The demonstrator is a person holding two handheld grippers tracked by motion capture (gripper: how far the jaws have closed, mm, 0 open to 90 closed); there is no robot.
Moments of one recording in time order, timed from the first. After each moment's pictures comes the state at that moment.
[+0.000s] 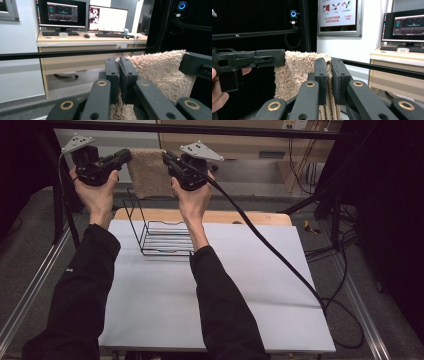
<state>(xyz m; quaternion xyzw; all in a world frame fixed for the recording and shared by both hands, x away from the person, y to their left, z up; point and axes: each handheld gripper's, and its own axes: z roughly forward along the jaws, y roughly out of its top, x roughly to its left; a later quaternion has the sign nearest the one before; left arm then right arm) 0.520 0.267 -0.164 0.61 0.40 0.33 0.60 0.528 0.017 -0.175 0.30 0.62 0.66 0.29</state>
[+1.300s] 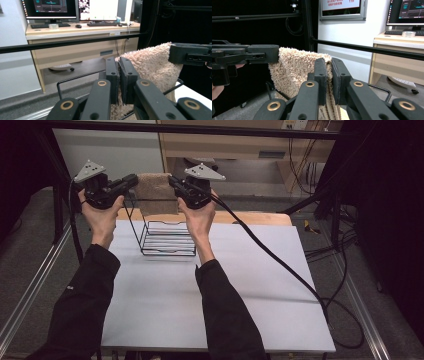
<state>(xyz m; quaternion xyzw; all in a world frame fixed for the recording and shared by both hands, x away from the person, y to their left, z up) 0.502 0.265 -0.212 0.65 0.37 0.31 0.58 0.522 0.006 -0.221 0.31 0.66 0.64 0.26</state>
